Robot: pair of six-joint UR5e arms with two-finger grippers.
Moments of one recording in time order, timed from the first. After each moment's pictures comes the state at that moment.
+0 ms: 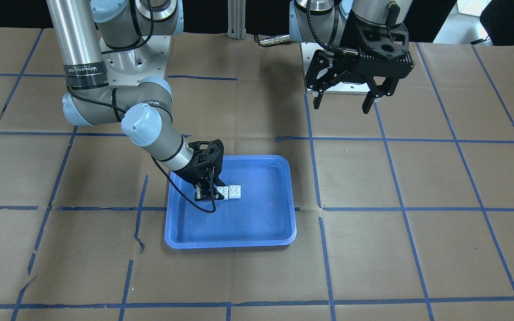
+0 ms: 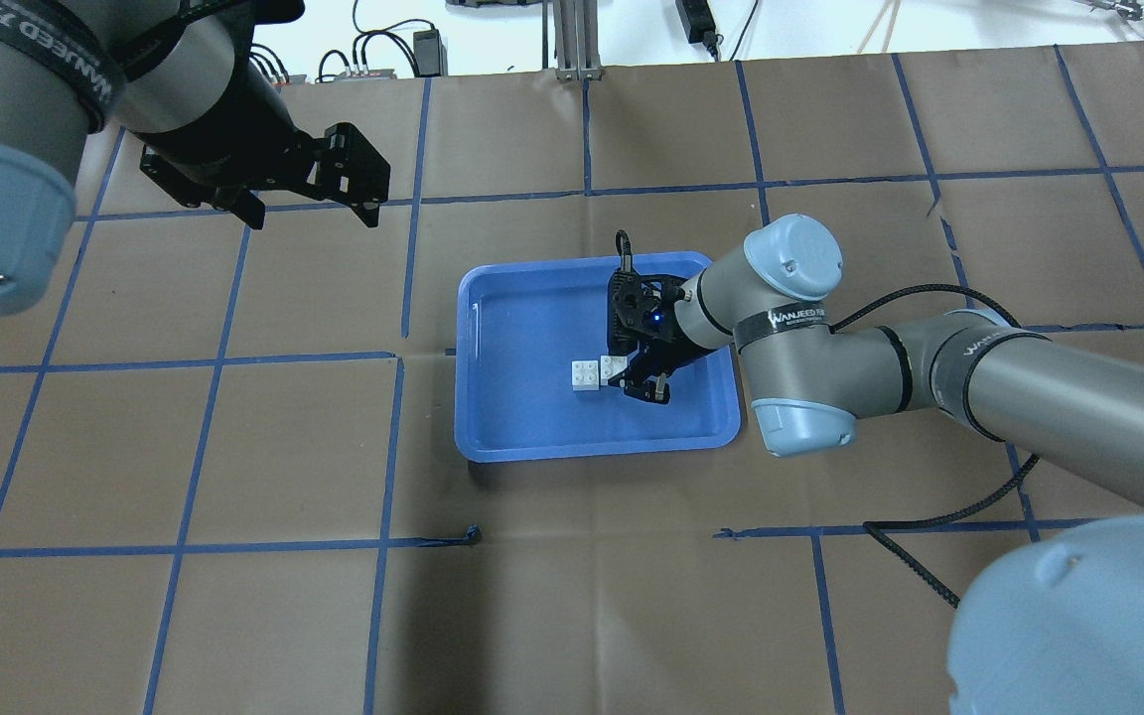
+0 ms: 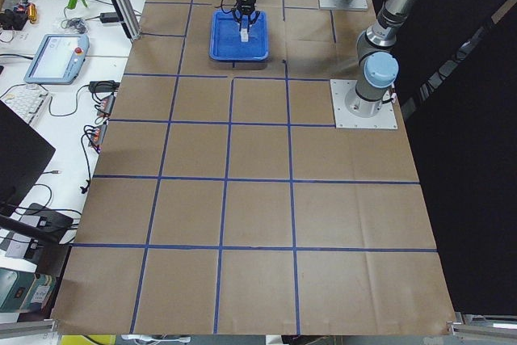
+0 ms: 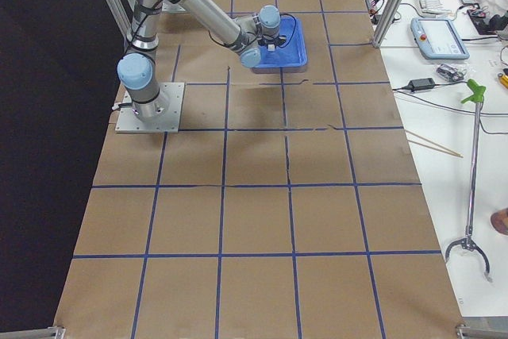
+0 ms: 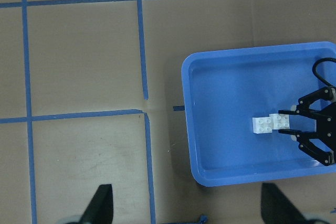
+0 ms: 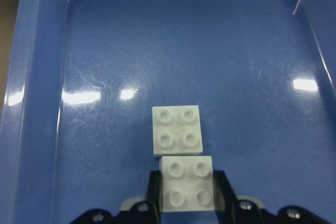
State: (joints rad) left arm -1.64 -1.50 -1.61 -1.42 1.54 -0.02; right arm 1.72 -1.14 2.06 -2.67 -1.09 -1.35
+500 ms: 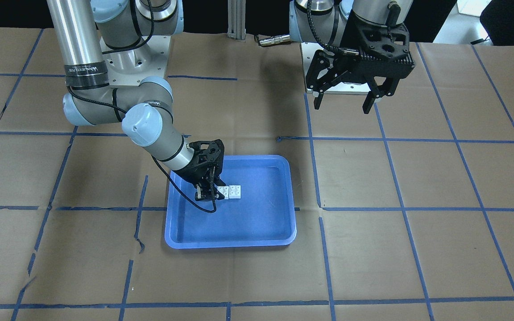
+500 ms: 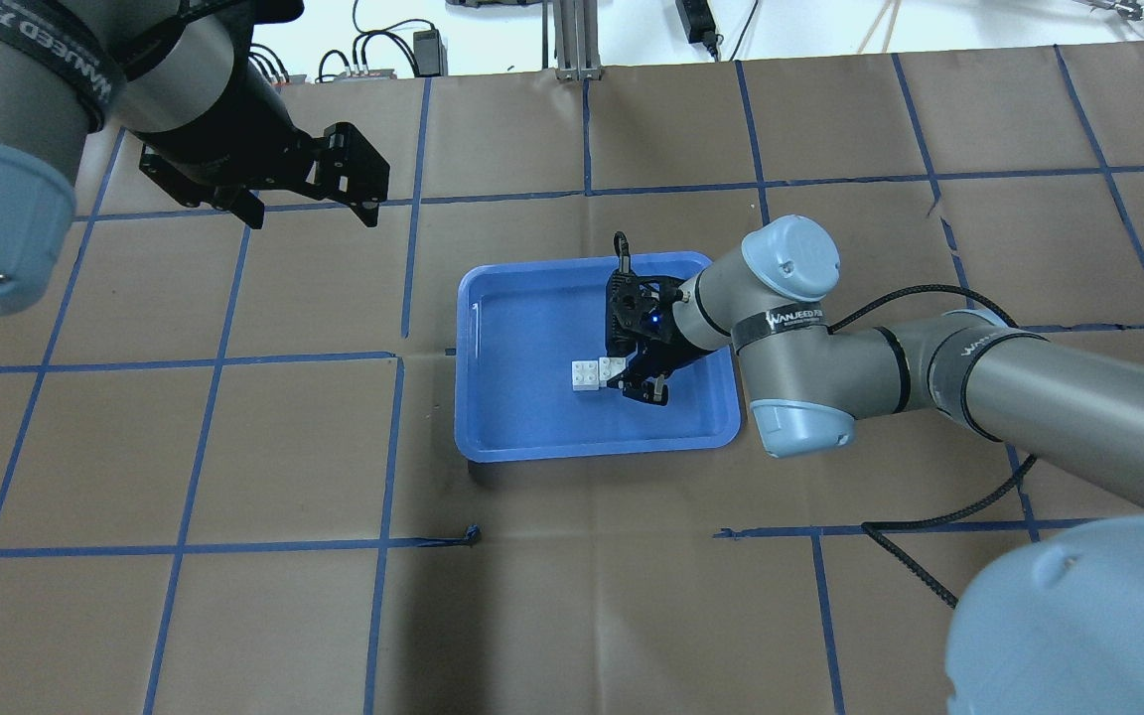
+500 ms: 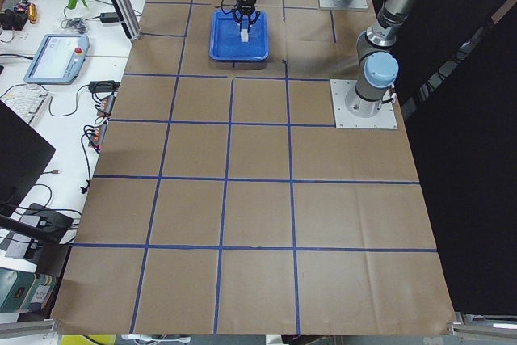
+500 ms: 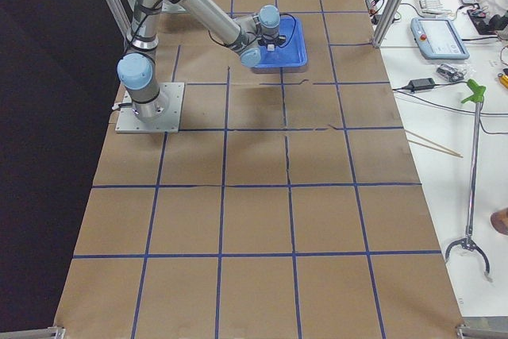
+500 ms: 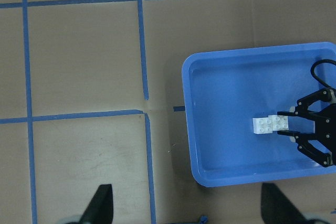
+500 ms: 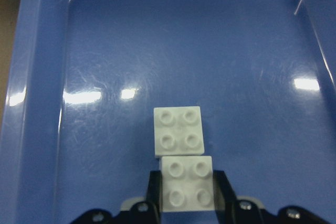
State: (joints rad) left arm -1.64 -1.50 -1.61 -1.42 1.54 -0.02; right arm 1.72 -1.14 2.06 -2.67 -1.09 -1.34
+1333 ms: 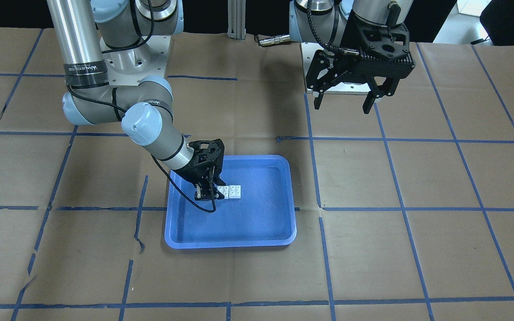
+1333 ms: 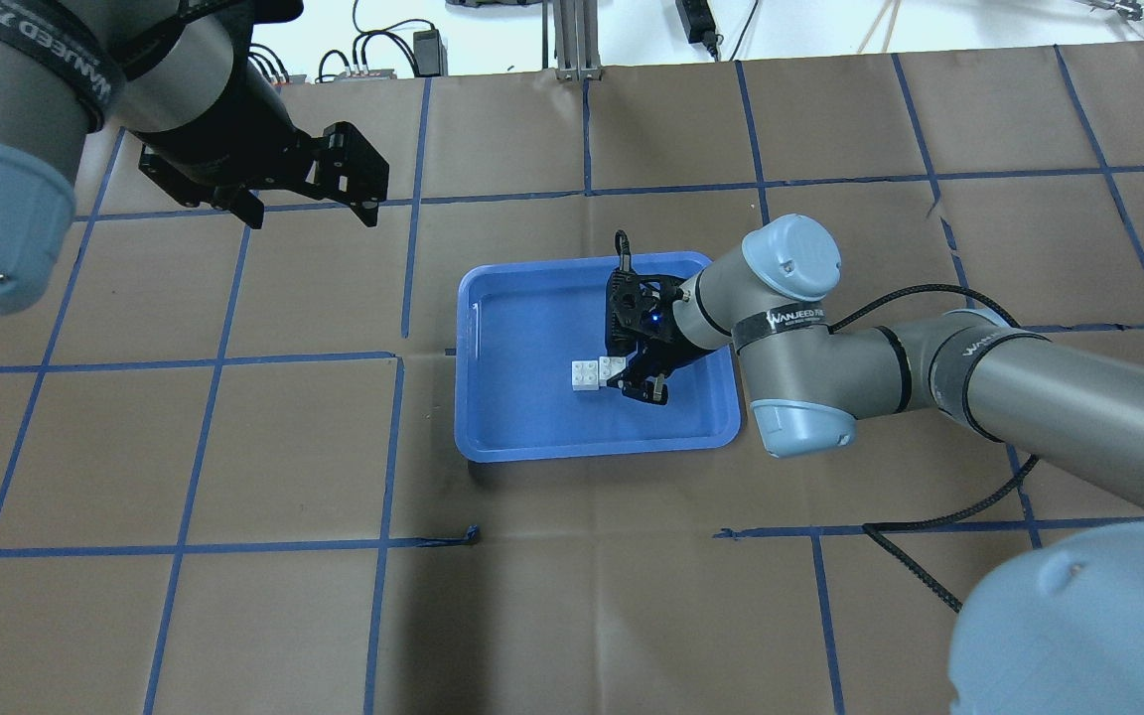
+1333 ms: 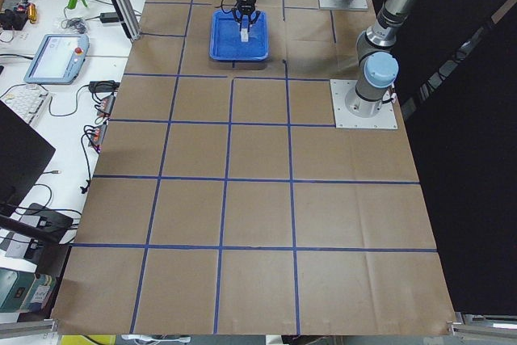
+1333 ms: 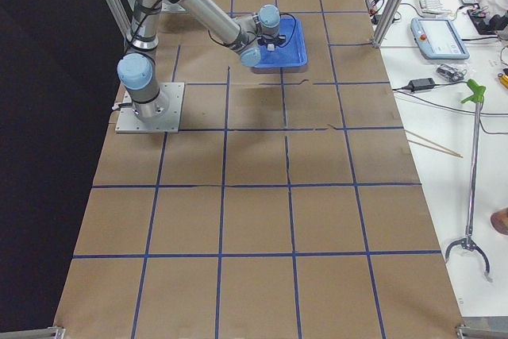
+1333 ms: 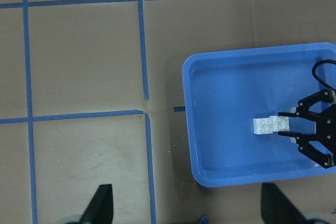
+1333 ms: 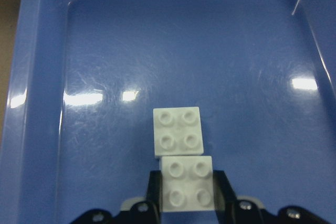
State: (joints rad) left arm -1.64 -1.50 -1.61 -1.42 1.54 -0.02; right arm 1.72 -1.15 2.06 -2.67 -1.09 -1.33
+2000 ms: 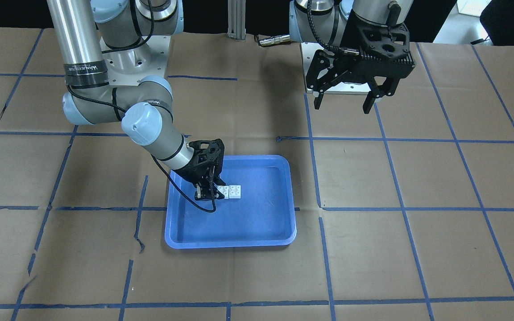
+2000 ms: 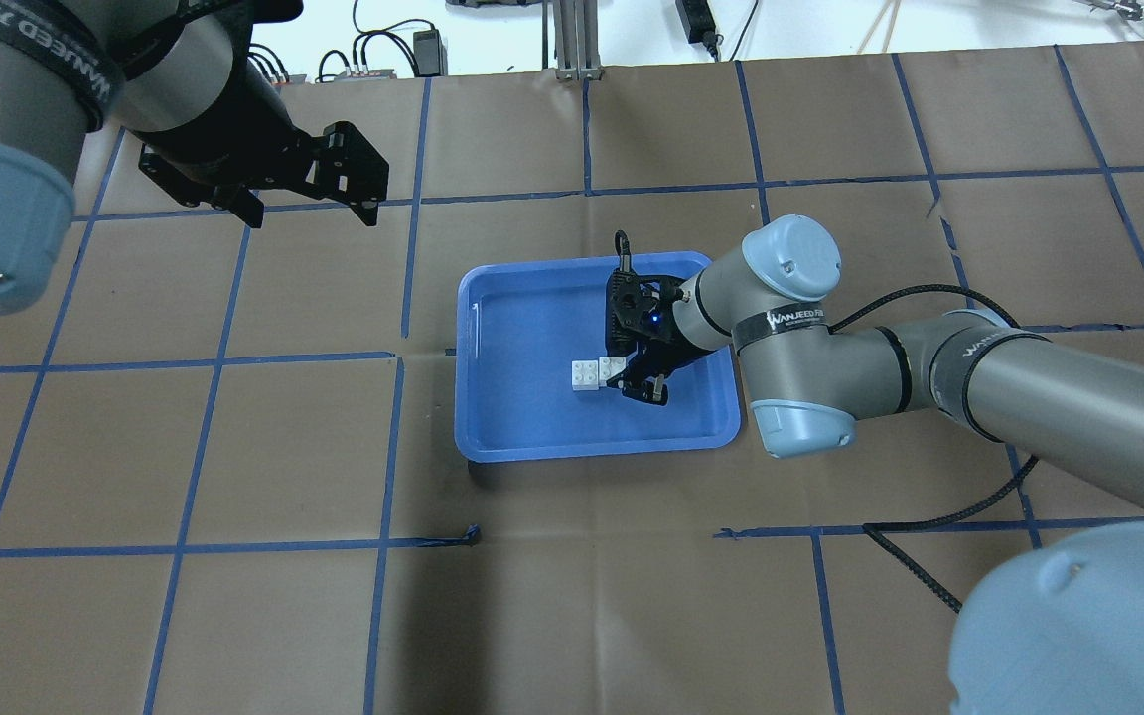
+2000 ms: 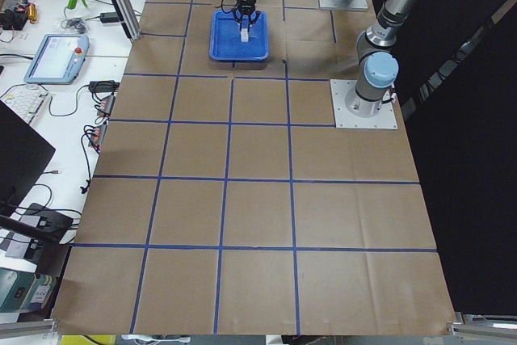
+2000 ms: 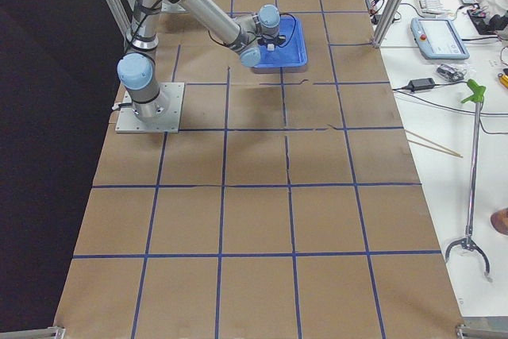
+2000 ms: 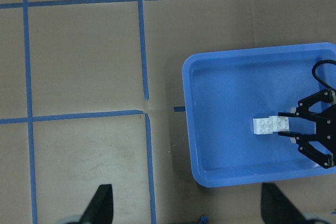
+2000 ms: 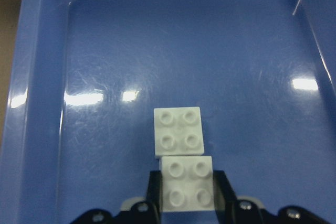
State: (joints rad) left arm -1.64 -1.50 -1.61 -1.42 1.54 -0.02; right arm 1.72 -1.15 2.06 -2.67 -1.09 -1.33
